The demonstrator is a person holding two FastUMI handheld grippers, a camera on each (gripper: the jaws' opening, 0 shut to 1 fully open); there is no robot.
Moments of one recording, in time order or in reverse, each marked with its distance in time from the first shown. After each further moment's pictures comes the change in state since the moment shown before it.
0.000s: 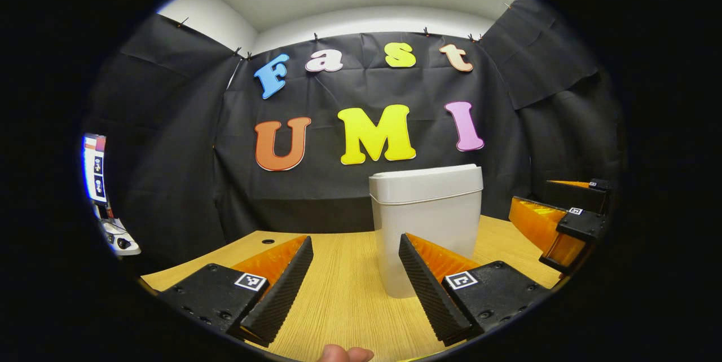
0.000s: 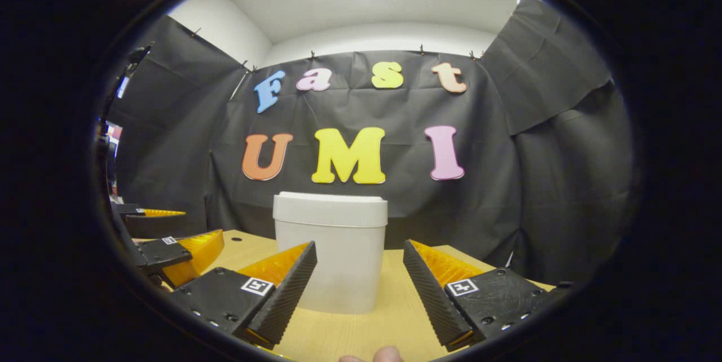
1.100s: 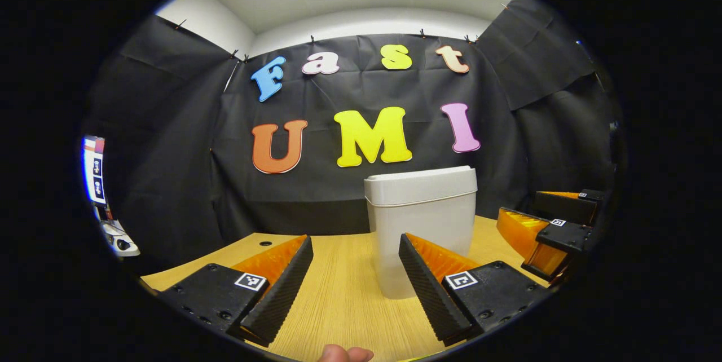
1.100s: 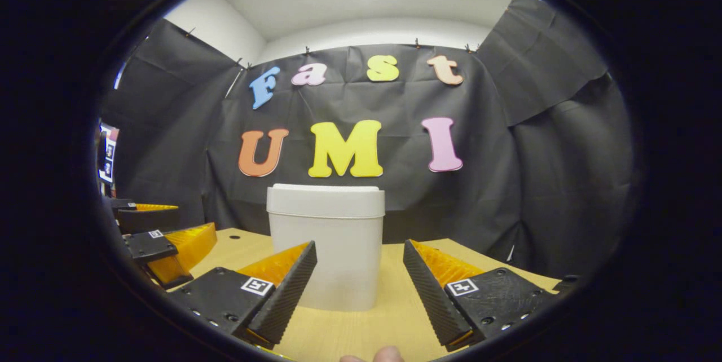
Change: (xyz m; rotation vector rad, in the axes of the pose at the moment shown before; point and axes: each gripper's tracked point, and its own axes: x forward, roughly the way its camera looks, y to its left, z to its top) left arm -0.002 -0.009 0.005 0.001 -0.024 -0.020; right arm 0.009 -0.012 -0.016 0.020 0.028 -0.026
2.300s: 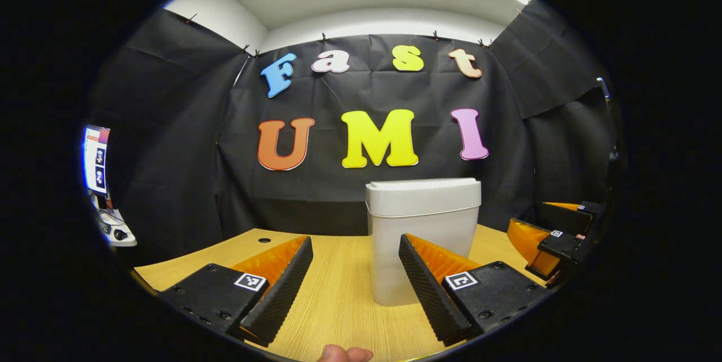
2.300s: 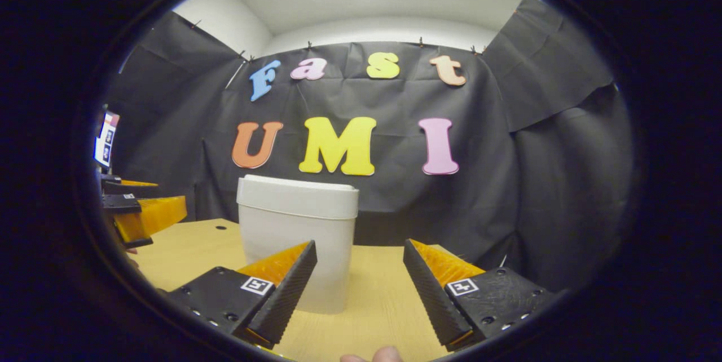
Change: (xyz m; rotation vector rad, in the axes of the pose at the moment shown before) left arm 0.006 -0.005 0.004 -0.041 0.020 0.053; right arm 0.024 -0.040 0.001 -0.057 -0.019 0.002
